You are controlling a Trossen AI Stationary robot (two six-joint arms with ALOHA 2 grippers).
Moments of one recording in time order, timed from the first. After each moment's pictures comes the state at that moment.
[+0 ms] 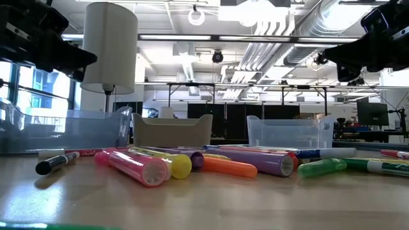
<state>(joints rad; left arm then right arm) -0.07 0.04 0.05 -0.08 -0.02 -0.06 0.08 0.04 0.01 0.05 0.12 0.04</state>
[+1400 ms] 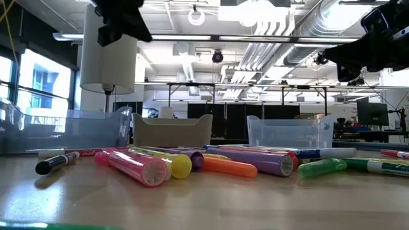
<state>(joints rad) -0.11 1.12 0.99 -0.59 -0.25 -0.74 0.08 0.04 0.01 0.05 0.12 0.04</state>
